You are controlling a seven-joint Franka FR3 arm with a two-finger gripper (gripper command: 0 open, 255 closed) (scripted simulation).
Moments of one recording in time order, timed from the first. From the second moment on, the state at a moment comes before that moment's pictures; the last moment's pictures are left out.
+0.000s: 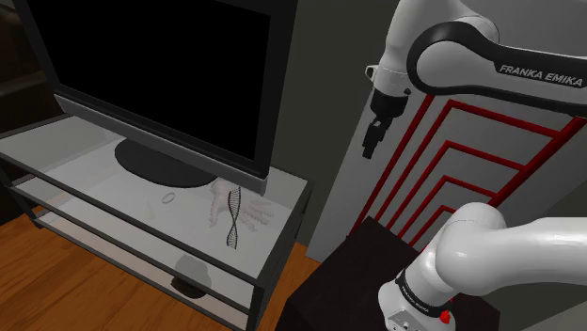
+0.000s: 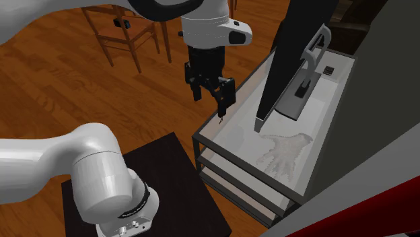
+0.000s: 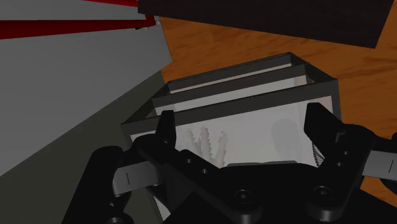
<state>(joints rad) 0.00 -0.79 0.04 -2.44 -0.12 1.59 -0.15</state>
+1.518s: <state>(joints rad) -0.09 -0.54 0.61 -2.82 0.05 2.56 0.69</state>
